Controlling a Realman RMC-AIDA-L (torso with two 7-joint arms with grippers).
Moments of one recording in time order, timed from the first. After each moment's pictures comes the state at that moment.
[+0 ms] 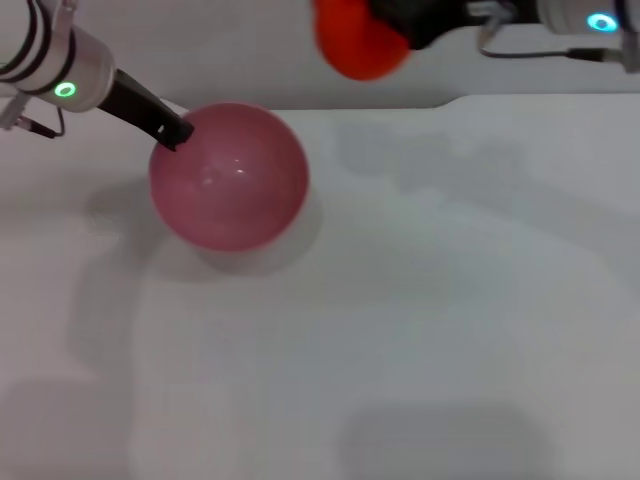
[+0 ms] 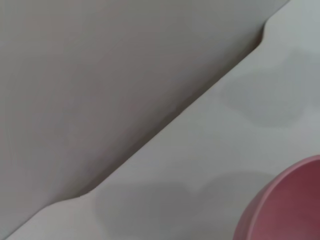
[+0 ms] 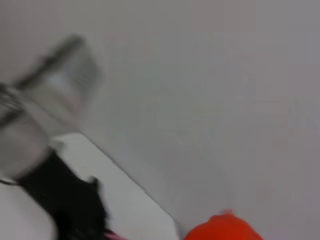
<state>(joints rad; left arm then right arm) -0.85 -2.01 1.11 0.97 2.66 1.21 -2.32 0.62 2.08 -1.36 -1.49 -2.22 -1.07 2.32</state>
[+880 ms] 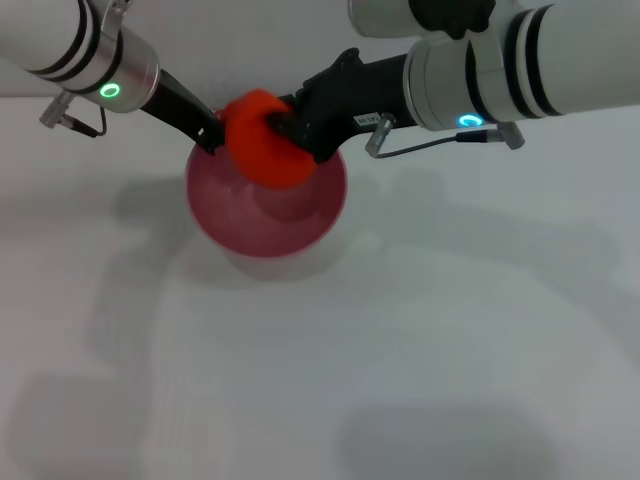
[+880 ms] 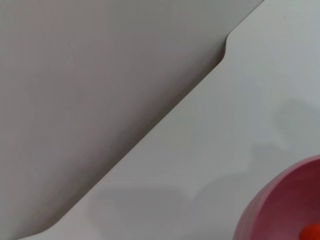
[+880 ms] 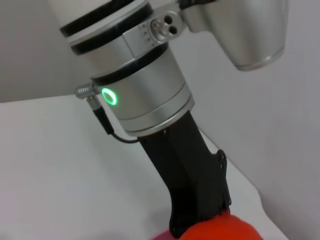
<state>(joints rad) -0.89 -2.05 1.14 0.96 2.66 1.21 -2.32 0.69 2.08 -1.63 -1.32 -2.21 -0.95 2.31</state>
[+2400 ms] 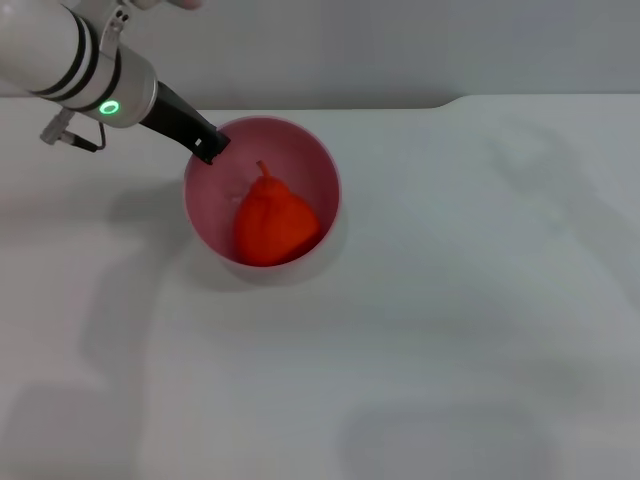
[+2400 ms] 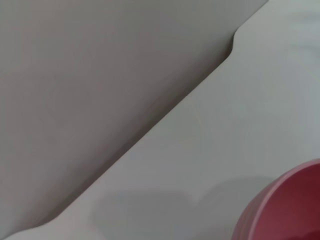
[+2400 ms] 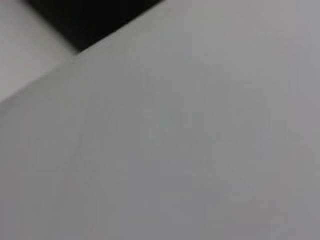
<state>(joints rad) -0.85 -2.06 1.17 0.96 2.65 1.16 -2.33 0.27 2.08 -1.48 -0.96 -0.34 -1.23 0.61</state>
